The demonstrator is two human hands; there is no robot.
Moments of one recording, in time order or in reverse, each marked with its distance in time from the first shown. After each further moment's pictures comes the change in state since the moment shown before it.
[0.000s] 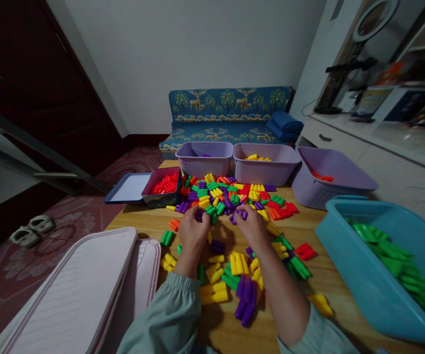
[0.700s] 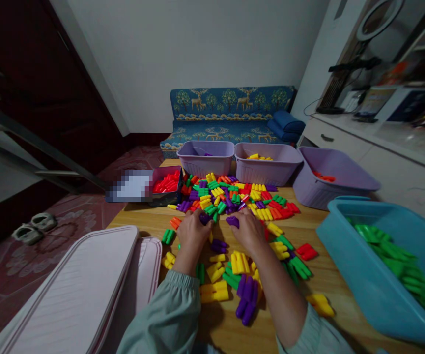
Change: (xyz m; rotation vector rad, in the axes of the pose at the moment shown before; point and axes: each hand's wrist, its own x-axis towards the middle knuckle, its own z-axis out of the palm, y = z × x) left_hand 0.001 -0.009 -0.002 0.453 -0.198 0.008; right_hand -0.012 -0.007 -0.001 -0.416 -0.192 -0.164
